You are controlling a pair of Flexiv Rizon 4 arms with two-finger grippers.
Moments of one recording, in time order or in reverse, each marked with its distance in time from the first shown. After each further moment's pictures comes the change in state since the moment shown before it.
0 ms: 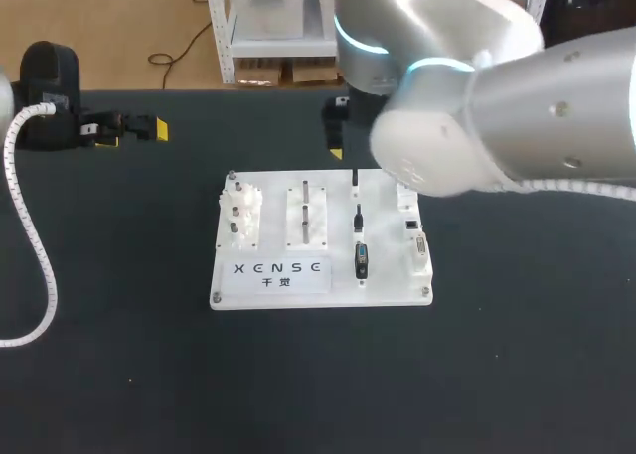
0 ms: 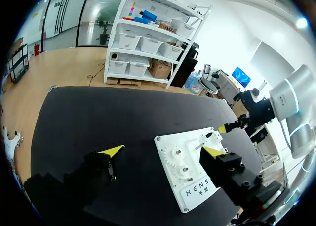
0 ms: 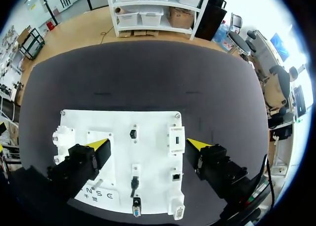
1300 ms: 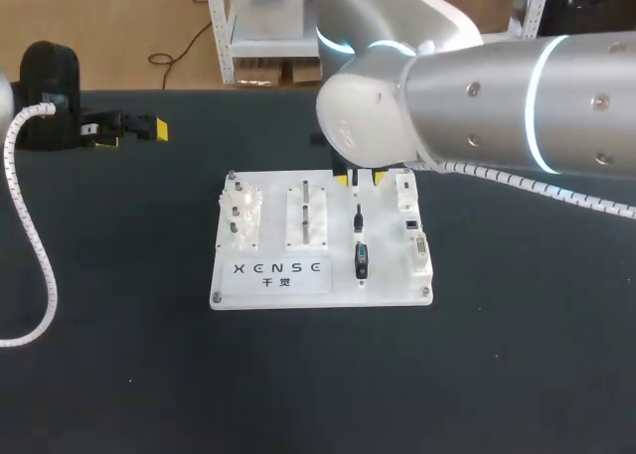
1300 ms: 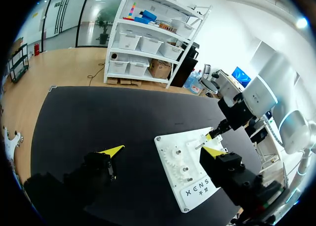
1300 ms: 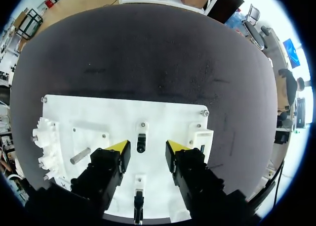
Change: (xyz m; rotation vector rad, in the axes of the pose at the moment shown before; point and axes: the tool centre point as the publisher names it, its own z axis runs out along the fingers) left arm 0.000 0.000 0.000 0.000 0.000 0.000; right arm 0.014 0.013 0.063 -0.003 0.219 -0.081
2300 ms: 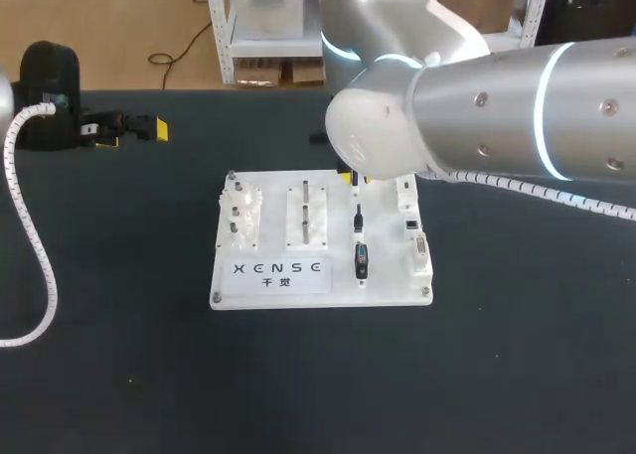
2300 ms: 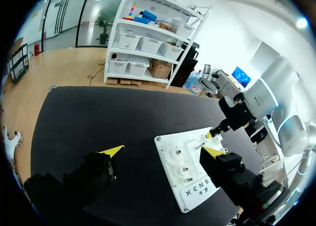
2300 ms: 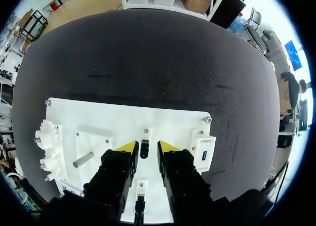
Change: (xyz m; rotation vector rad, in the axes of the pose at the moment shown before) left arm 0.000 0.000 0.000 0.000 0.000 0.000; right arm -0.008 0.003 -0.001 -0.027 -0.056 -0.011
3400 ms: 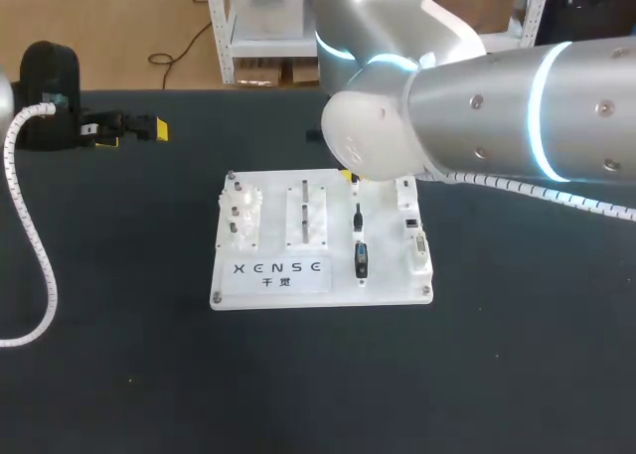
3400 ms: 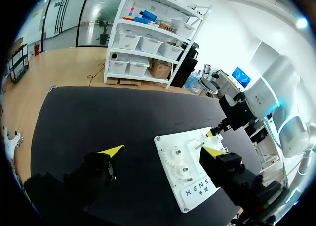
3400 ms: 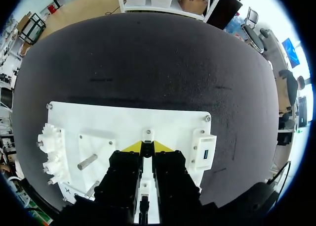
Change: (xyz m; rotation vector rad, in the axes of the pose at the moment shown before) left arm 0.000 0.000 0.000 0.000 0.000 0.000; right arm -0.004 0.005 -0.006 0.007 -0.024 0.017
